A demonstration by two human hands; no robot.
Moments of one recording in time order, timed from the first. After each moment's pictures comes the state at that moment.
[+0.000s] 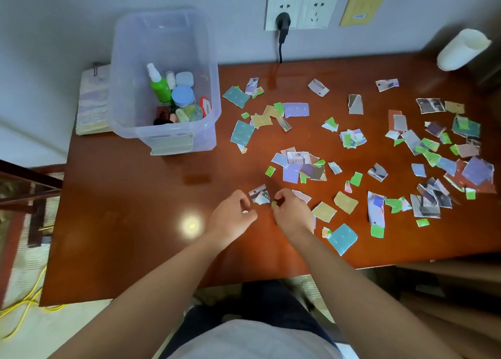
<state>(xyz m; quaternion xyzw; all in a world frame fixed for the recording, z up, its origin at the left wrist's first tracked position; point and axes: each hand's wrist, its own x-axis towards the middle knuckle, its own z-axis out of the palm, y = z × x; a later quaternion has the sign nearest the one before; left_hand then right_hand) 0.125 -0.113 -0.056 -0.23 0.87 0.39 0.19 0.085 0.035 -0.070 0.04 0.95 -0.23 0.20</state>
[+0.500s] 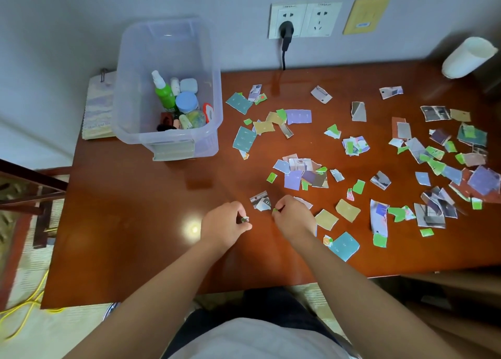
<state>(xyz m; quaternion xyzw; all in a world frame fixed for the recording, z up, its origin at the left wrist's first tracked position) 0.132 -0.128 -0.063 -0.14 0.94 0.27 0.17 0.075 0.035 -0.068 0.02 0.96 -0.19 0.22</state>
